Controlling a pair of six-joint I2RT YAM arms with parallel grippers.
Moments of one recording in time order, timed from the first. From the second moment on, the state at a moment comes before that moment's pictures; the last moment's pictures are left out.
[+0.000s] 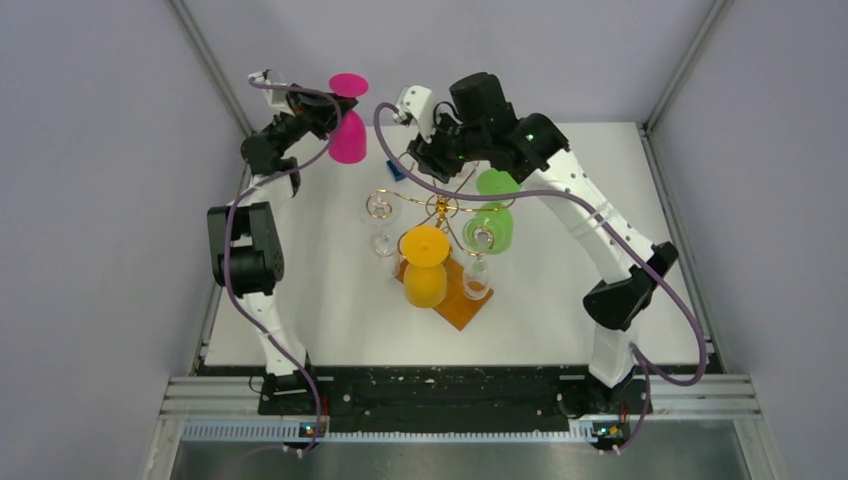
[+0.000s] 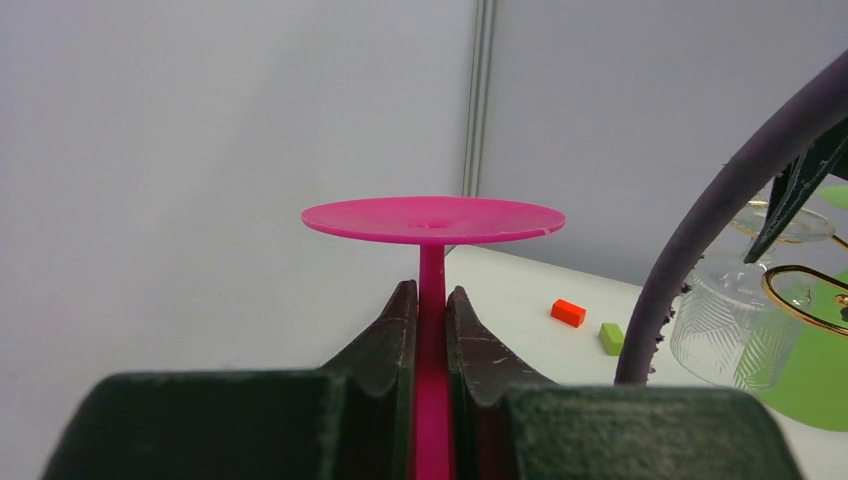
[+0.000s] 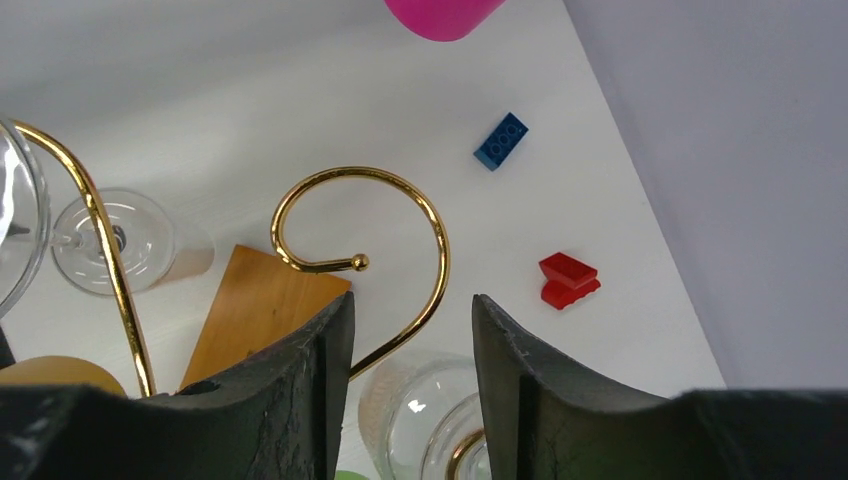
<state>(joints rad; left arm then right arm) 0.10 2.02 1.47 1.52 1.02 -0.90 0.76 1.87 2.25 -0.94 -0.19 -0.46</state>
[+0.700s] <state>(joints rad) 0.10 2.02 1.46 1.52 1.00 -0.93 0.76 1.69 2.07 -0.76 -0.20 -0.42</state>
